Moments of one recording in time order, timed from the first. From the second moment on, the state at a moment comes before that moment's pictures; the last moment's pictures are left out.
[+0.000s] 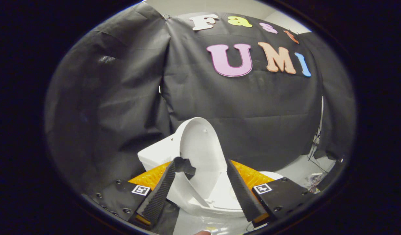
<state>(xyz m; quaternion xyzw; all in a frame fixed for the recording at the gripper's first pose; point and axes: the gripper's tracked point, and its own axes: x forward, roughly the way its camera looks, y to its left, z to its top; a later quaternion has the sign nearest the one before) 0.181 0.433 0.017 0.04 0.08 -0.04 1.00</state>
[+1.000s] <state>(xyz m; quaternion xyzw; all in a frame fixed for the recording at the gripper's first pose) 0.087 0.339 0.004 -0.04 0.12 0.01 0.99</state>
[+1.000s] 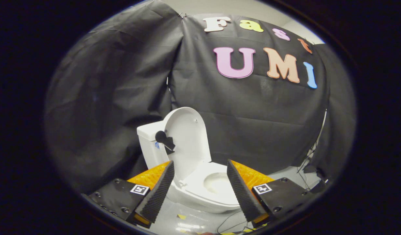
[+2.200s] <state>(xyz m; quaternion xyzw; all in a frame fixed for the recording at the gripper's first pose) 0.038 0.254 0.044 0.00 0.06 -0.01 1.00</state>
